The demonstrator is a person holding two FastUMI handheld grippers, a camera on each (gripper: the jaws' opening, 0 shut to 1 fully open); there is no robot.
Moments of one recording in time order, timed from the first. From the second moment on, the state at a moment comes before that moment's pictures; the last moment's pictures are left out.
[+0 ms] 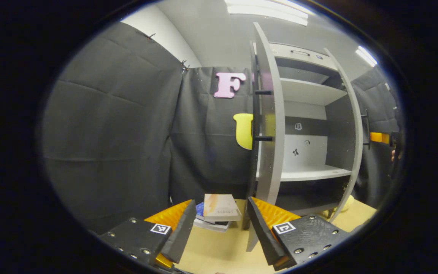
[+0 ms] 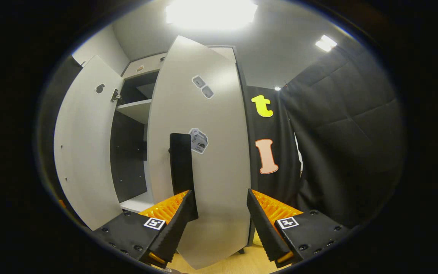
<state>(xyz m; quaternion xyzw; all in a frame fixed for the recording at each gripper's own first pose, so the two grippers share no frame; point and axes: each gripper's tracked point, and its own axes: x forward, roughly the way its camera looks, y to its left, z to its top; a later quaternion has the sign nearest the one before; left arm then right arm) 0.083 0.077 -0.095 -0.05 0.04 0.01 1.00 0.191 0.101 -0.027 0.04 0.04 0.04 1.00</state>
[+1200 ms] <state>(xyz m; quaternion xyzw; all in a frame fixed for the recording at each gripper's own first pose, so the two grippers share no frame) 0.186 0.080 0.026 -0.03 -0.03 0.03 1.00 0.107 0.077 -0.047 -0.06 0.03 0.08 0.99</state>
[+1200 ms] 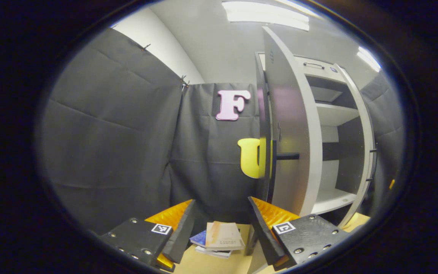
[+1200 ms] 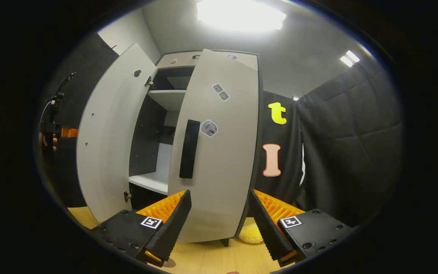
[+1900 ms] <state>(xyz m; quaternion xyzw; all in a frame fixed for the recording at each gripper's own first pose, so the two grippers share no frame) 0.162 -0.003 0.037 -0.04 -0.04 -0.01 1.00 0.081 0.052 -0.047 -0.08 0.03 0.08 0.99</state>
